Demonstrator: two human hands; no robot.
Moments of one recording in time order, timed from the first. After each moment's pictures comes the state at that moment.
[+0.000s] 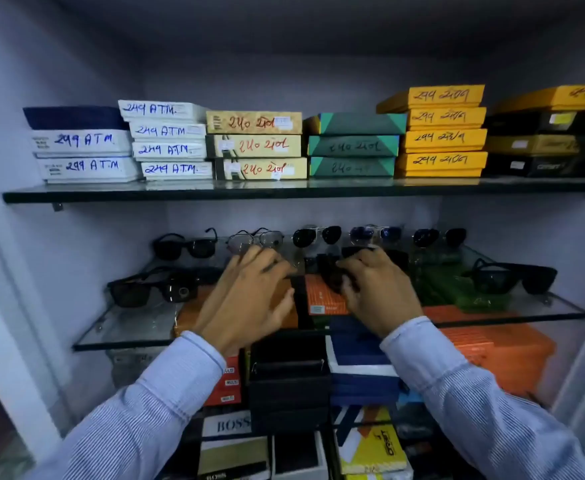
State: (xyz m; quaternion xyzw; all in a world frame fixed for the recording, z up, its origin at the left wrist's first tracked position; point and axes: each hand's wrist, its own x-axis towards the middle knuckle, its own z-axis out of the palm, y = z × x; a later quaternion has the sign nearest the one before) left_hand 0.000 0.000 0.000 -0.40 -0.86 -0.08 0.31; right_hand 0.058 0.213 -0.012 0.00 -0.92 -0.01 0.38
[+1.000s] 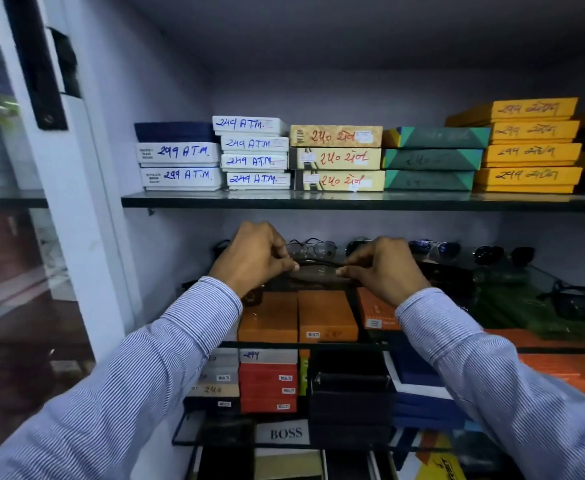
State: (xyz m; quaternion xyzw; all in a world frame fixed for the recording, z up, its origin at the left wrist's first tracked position) left_hand -0.065 -0.068 0.054 -0.28 -0.90 -0.27 0.20; right_hand 0.001 0.146 0.034 0.01 -0.91 0.26 0.31
